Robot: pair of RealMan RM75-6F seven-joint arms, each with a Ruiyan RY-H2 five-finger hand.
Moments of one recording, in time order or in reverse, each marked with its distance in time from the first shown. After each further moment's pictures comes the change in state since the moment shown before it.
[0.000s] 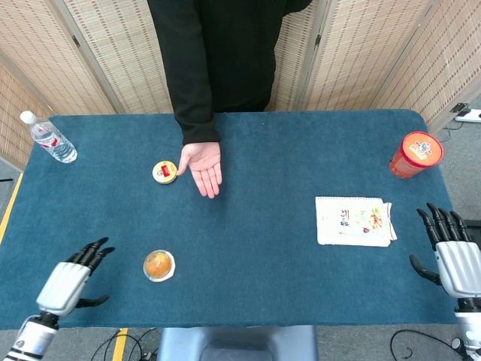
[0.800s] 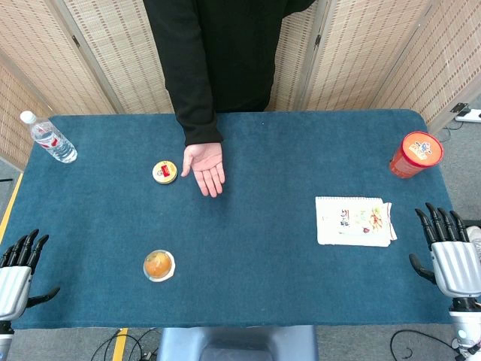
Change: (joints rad) left arm 0.136 -0.020 -0.048 0.206 -0.117 0.214 -0.034; right arm 0.004 -0.057 0.014 0.020 0.026 0.011 -0.137
